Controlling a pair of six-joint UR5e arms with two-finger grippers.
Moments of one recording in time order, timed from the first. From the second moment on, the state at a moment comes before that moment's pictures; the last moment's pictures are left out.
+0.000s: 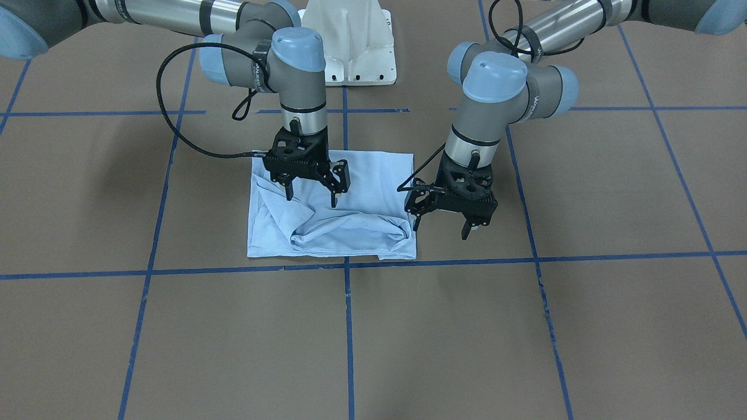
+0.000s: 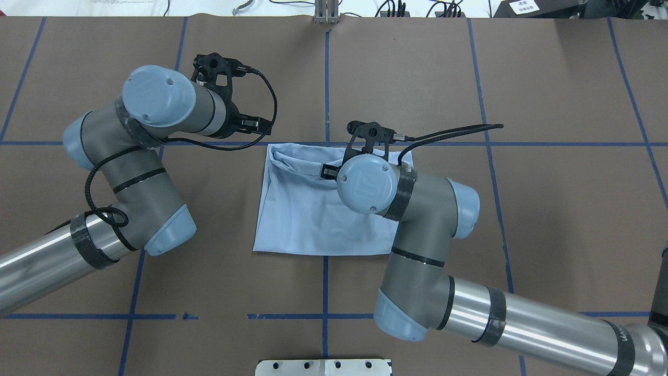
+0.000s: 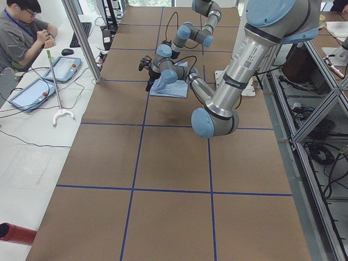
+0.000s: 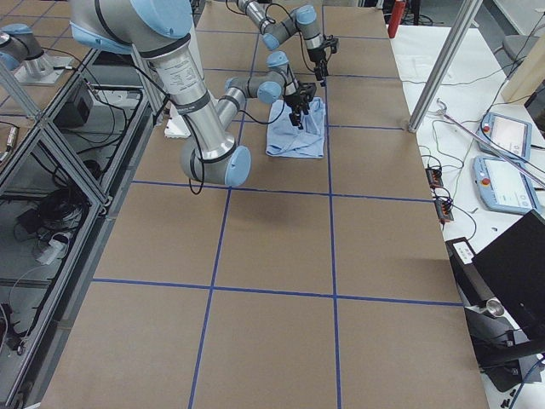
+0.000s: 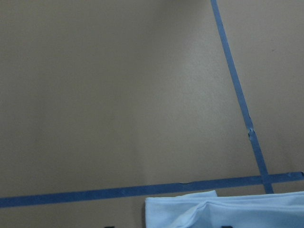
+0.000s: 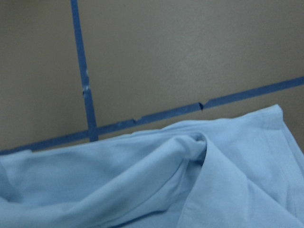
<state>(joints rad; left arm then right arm) -0.69 -2.15 -1.61 -1.96 -1.74 -0.96 0.41 -0.88 1.61 -1.48 1.43 1.50</state>
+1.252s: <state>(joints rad) -0.69 -2.13 -1.62 -1.98 -1.75 -1.00 0.69 -0.84 1.31 -1.40 1.46 1.07</state>
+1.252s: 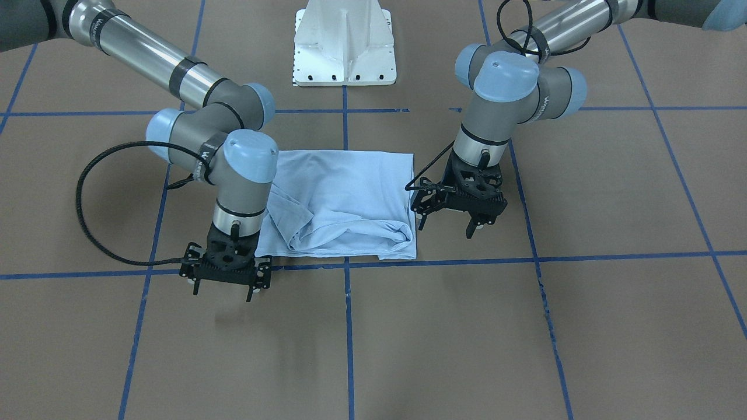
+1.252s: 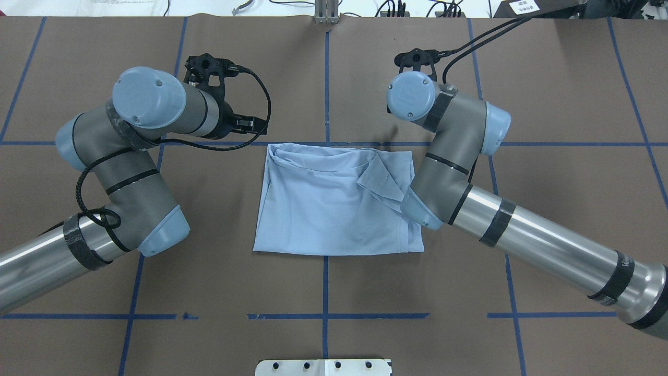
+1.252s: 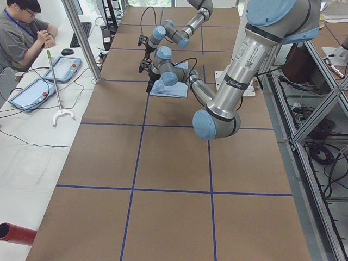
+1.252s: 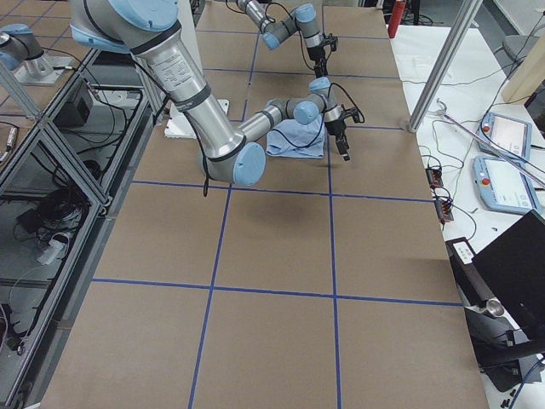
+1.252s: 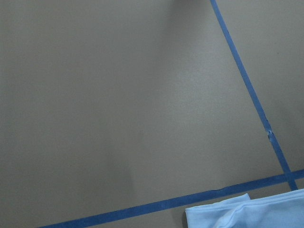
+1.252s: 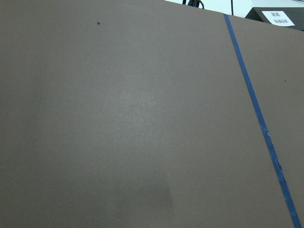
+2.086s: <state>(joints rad) -0.69 -2.12 -1.61 -1.98 -1.75 -1.00 0.43 -0.86 1.62 -1.70 1.39 1.23</state>
